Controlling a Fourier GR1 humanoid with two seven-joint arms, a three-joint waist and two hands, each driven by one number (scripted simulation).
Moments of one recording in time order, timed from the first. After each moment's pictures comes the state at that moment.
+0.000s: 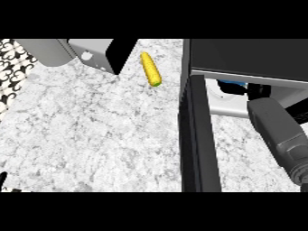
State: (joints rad) left arm 0.66 0.23 0.08 -2.00 0.31 -0.24 -0.46; right arm -0.95 -0.27 -0.20 -0.08 0.21 -0.73 -0.74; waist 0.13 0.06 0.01
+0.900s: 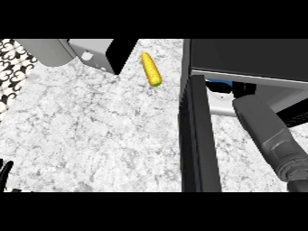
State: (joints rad) left arm 0.58 0.24 0.09 -1.94 0.29 -0.23 -0.43; right arm -0.99 -0.20 -0.16 -0.08 0.27 -0.79 -0.72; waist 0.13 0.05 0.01
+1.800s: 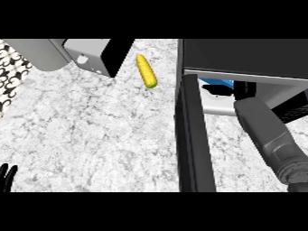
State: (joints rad) left arm 0.60 0.20 0.07 -1.94 0.25 -0.23 -0.48; right arm -0.97 -0.20 -0.19 -0.10 0.25 -0.71 -0.76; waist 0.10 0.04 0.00
